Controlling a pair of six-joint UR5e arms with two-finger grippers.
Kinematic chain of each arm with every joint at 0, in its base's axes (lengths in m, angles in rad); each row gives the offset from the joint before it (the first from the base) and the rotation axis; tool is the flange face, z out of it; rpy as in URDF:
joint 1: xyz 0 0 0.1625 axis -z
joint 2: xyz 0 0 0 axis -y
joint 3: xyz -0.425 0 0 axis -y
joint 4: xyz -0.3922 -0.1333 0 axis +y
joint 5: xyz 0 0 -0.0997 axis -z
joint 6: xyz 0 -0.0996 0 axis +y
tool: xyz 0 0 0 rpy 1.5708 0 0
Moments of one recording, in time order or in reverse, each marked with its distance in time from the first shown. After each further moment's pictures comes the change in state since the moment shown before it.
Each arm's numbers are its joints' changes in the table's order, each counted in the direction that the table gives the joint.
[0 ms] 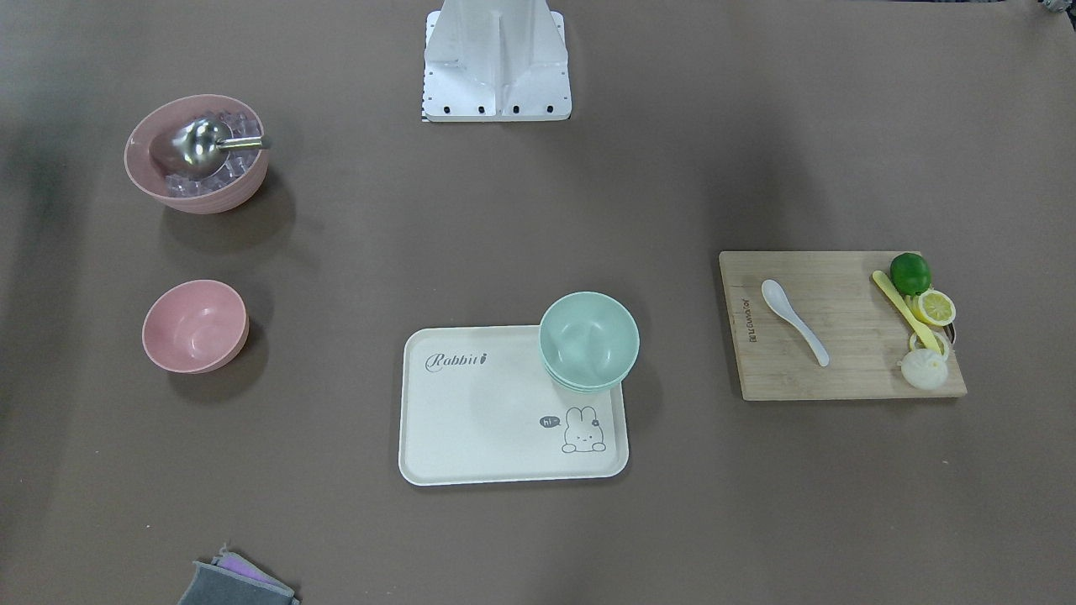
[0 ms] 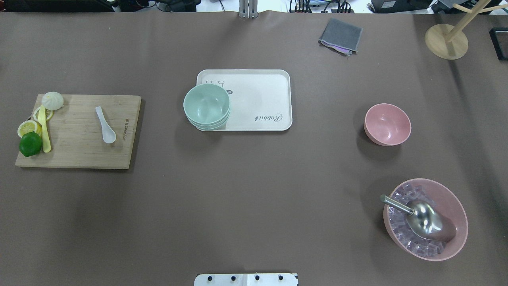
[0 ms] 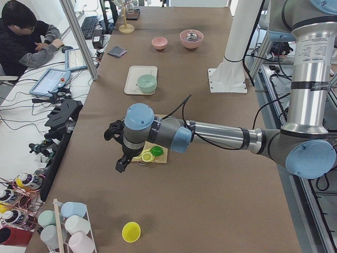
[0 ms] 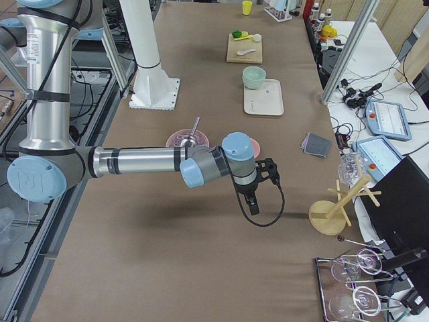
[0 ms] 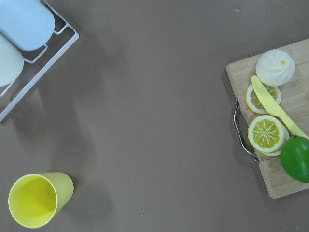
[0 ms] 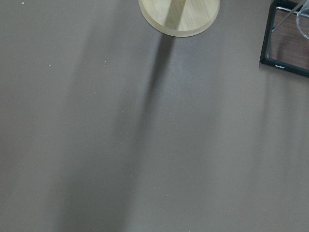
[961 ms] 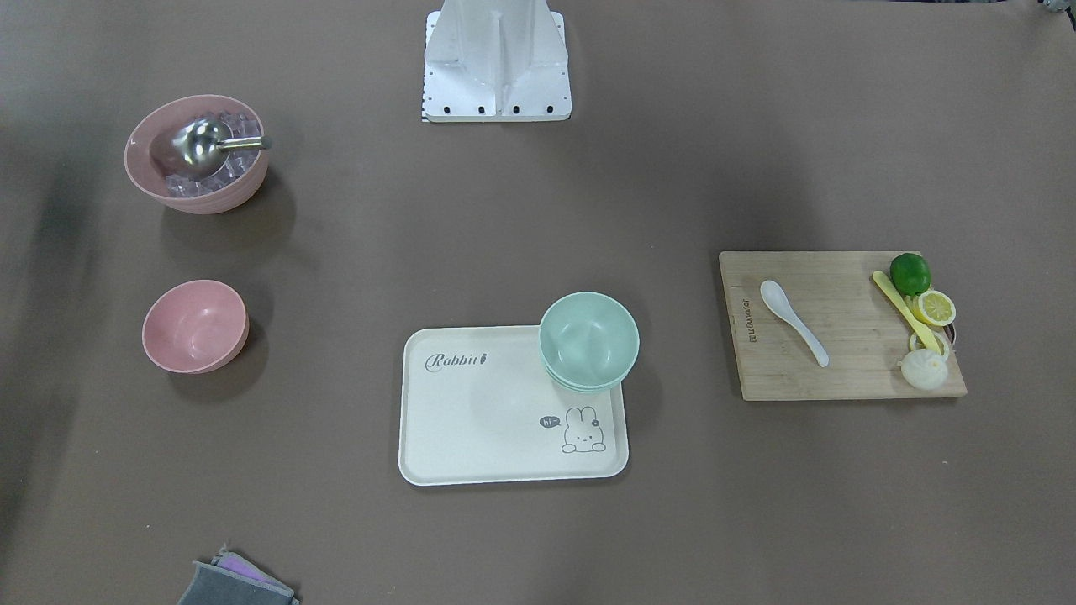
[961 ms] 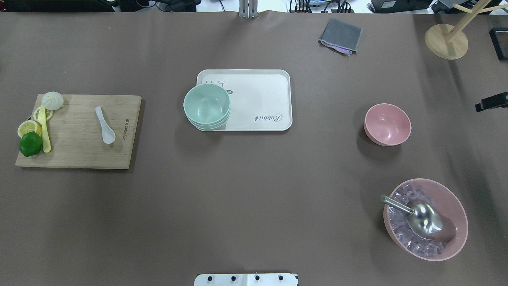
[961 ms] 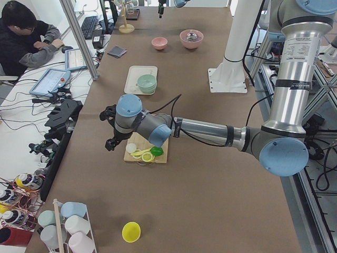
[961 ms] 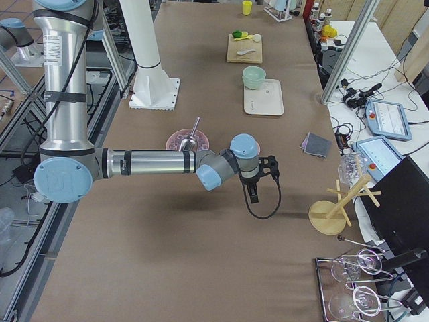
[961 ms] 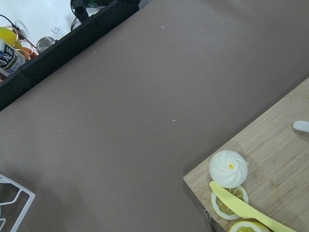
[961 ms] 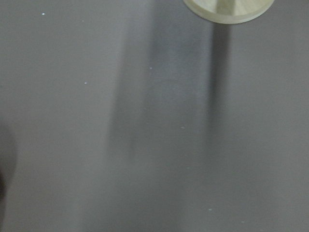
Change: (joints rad) left arm -0.160 -0.074 0.060 0.169 0.000 0.084; right arm 0.258 0.100 -0.104 -0.190 -0.020 -0.493
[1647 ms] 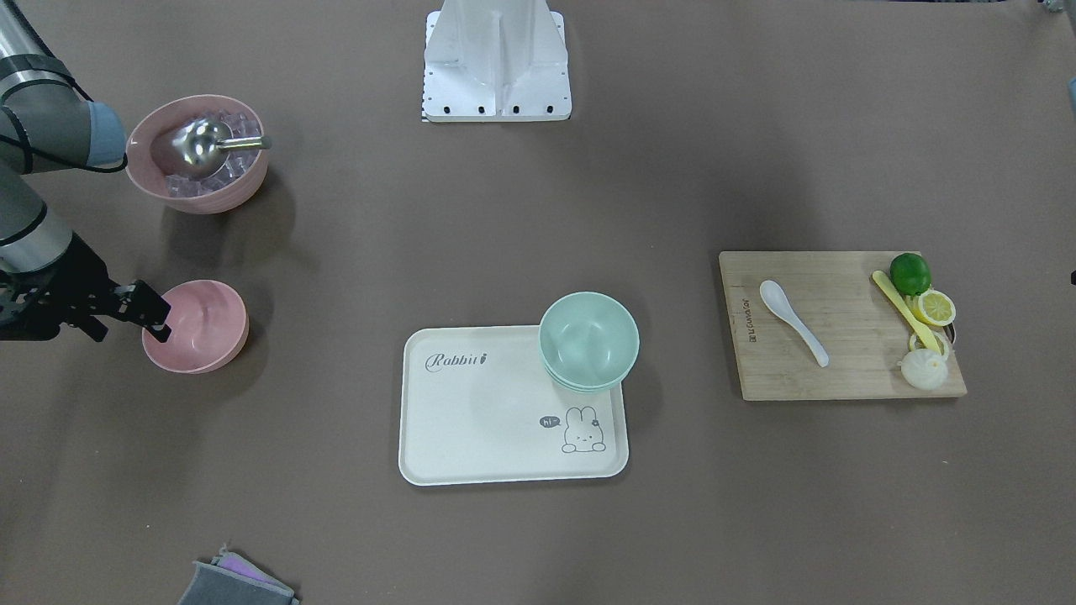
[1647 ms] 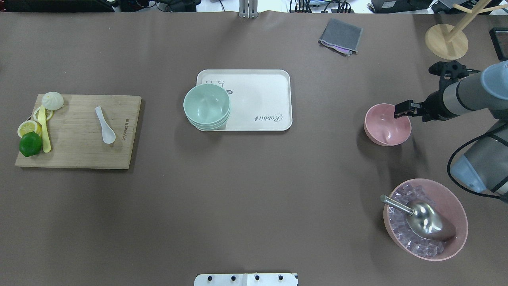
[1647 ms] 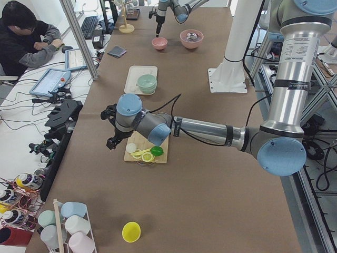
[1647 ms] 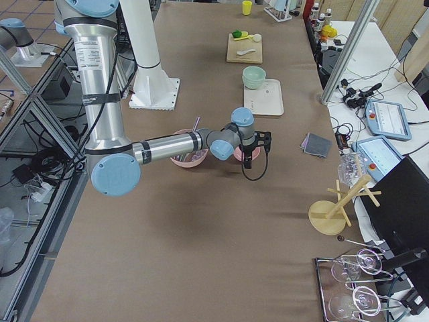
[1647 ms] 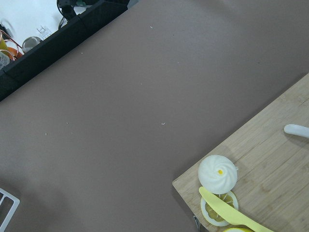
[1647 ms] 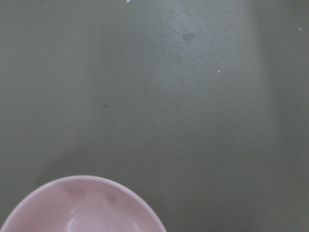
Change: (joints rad) left arm -0.007 0.000 0.000 0.001 0.000 0.023; right arm 0.290 0.121 0.011 -0.048 -0.191 -0.480
